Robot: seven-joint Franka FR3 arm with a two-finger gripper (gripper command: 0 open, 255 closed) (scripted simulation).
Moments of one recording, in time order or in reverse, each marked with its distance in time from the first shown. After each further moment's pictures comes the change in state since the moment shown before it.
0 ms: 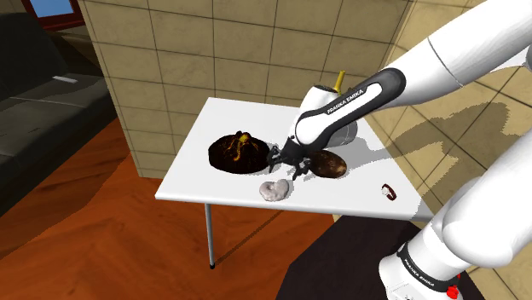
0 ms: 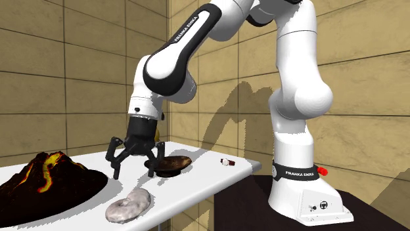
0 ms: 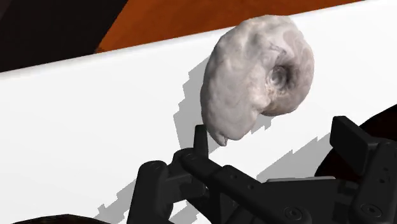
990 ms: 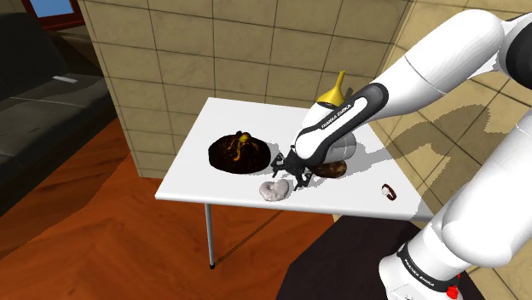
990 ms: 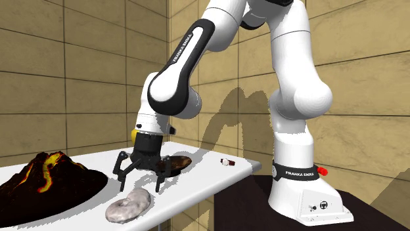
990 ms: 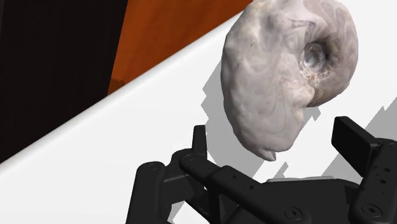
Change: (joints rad) arm -0.009 0.095 0.004 -0.054 0.056 0.170 0.268
